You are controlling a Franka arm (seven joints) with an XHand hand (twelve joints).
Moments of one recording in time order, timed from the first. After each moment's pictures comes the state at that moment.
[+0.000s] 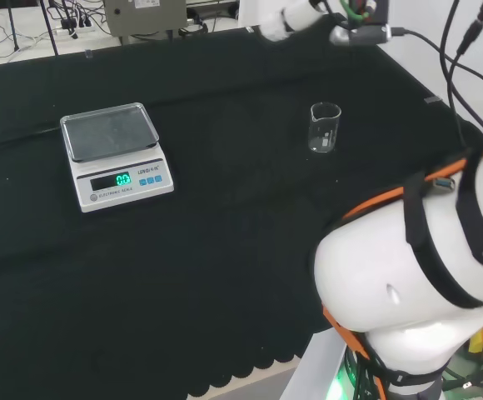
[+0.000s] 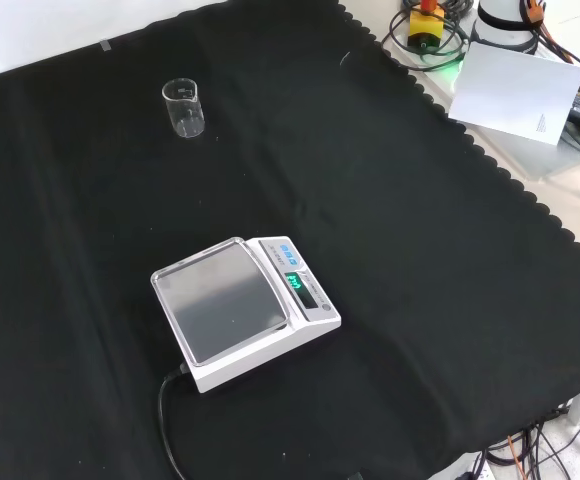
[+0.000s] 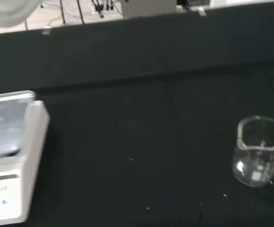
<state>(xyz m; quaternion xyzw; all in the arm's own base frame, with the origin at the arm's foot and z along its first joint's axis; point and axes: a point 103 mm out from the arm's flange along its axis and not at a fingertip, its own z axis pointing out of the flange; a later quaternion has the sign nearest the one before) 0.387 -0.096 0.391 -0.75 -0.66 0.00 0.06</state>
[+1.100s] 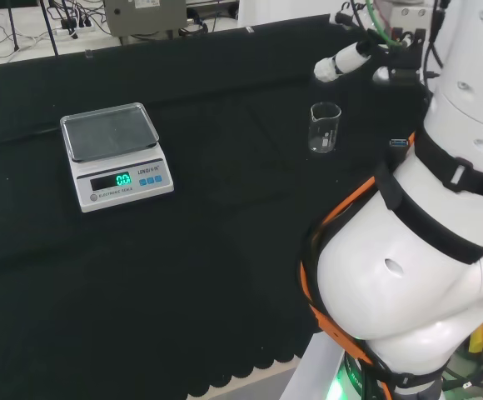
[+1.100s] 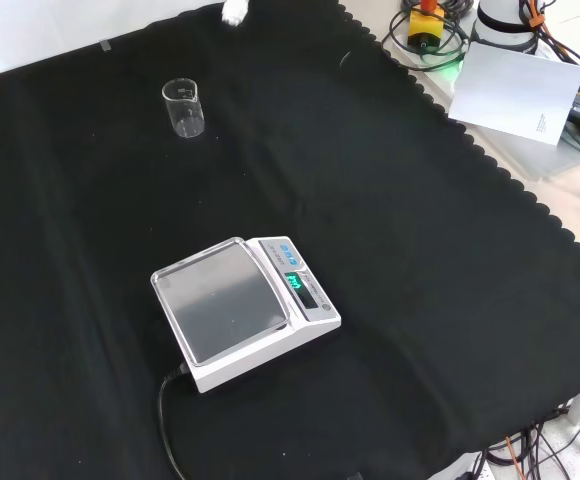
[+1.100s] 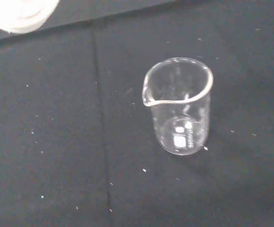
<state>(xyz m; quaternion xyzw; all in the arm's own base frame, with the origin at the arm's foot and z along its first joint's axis) 0.439 -0.213 0.270 -0.76 -0.64 0.01 0.11</state>
